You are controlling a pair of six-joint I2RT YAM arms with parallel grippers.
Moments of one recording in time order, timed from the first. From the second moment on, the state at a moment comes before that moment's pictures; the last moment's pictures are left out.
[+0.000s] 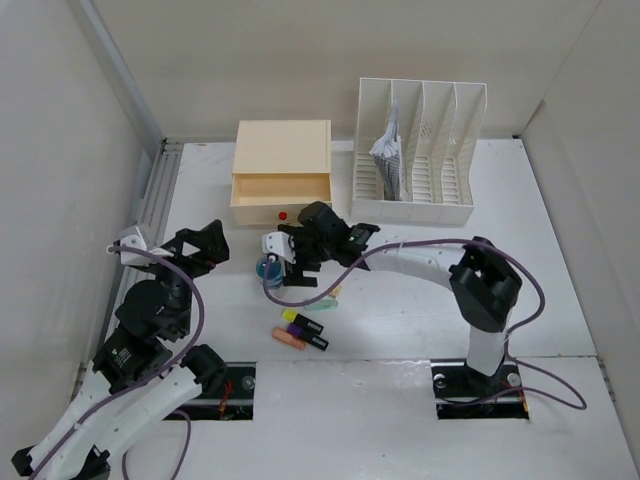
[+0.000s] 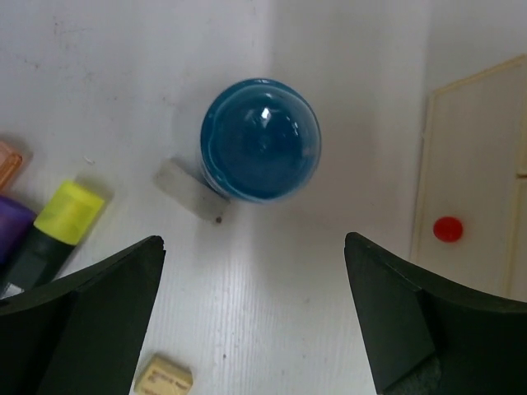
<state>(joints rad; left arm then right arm) -0.75 0.34 0.78 -0.38 -0.82 -0.46 0.94 1.85 1.36 -0.23 -0.37 -0.70</state>
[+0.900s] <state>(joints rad) -0.75 0.23 0.76 -0.36 -0.83 -0.46 1.00 2.14 1.64 -0.28 -0.31 -0.66</state>
